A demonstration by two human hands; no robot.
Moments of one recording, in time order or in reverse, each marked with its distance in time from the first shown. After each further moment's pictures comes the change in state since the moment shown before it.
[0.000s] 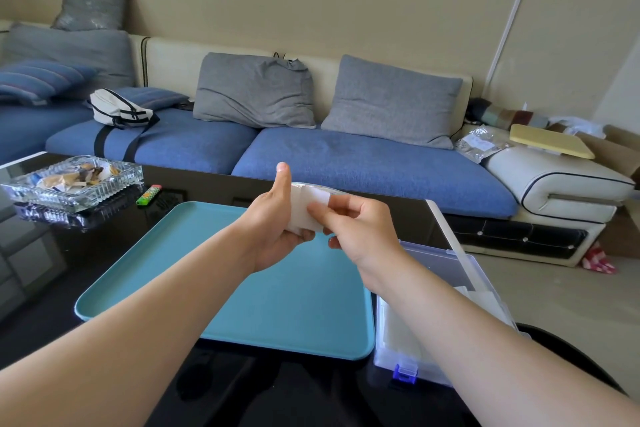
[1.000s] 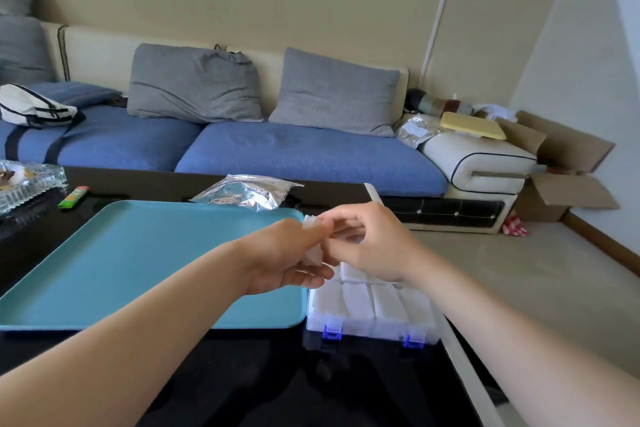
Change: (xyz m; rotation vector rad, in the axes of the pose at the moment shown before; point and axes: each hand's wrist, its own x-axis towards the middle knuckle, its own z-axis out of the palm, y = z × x) left_hand -0.037 -0.048 0.083 0.372 -0.377 -0.208; right_hand -0.054 -0.002 -0.128 -0.612 -0.252 -0.319
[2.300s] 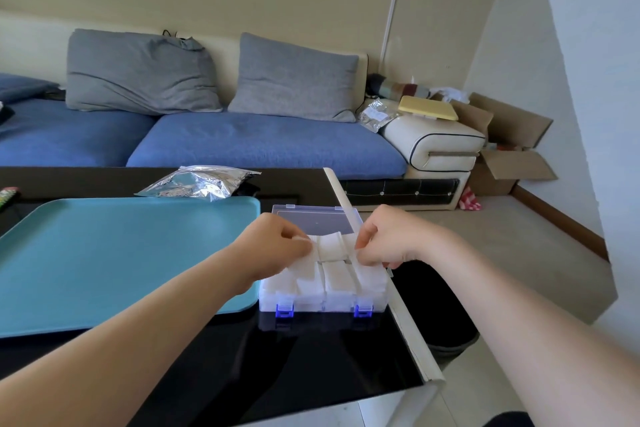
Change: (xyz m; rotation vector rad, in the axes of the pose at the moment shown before) left_hand 0.021 -0.018 0.043 0.566 0.242 0.139; right_hand -0.047 0.041 -0.070 -0.330 -0.184 0.648
